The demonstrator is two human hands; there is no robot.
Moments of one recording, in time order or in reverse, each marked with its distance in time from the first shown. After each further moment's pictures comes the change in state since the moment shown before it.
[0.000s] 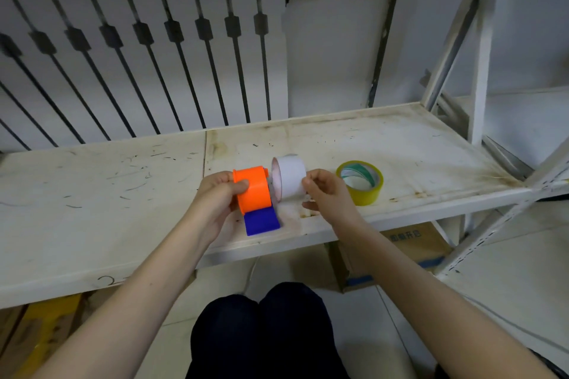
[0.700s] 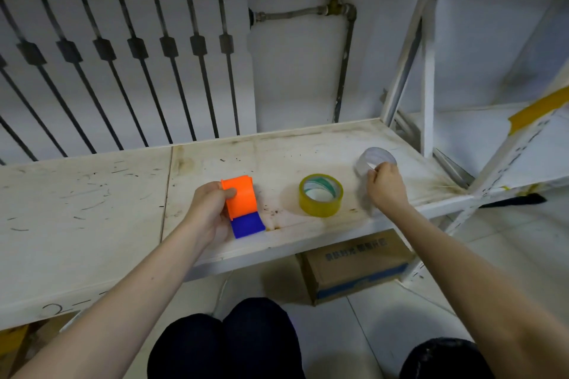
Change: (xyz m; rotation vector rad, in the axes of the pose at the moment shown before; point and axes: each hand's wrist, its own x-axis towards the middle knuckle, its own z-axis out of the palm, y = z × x) left_hand 0.013 0.004 0.050 -0.058 0.070 -0.113; right_hand 0.056 0.029 -0.176 -0.935 0.467 0.059
